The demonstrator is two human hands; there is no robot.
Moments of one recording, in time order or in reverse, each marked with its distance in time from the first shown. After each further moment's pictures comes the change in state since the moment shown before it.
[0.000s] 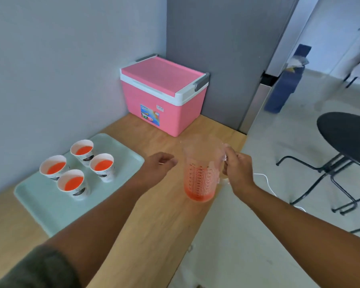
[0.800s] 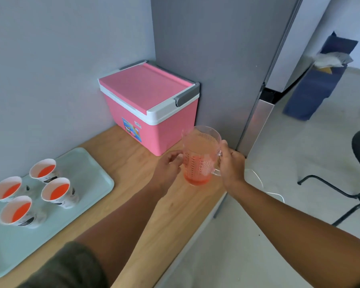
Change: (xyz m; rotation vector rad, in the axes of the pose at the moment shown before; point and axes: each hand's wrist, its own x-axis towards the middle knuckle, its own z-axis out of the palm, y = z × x) left_hand 0.154 0.062 0.138 -0.460 0.201 -0.122; right_hand 0.217 0.038 -0.027 0.039 -0.046 0.005
